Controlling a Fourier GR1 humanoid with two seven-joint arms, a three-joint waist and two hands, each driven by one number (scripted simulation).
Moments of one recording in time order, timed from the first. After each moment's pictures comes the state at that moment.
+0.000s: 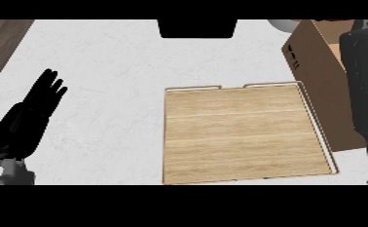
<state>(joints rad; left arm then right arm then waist) -0.04 0.23 0.19 -1.67 0.24 -0.08 0.31 -0.95 -0.38 -0.15 -1.22 1.27 0.23 0.85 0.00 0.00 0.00</state>
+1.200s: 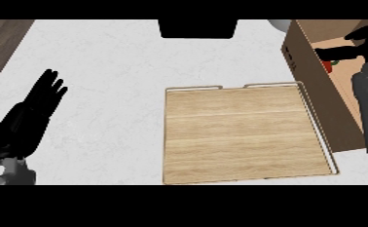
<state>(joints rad) -0.05 0.22 0.21 -1.66 0.22 -0.11 0.29 -0.74 -0.43 -0.35 -0.88 1.05 -0.03 0.58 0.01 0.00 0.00</state>
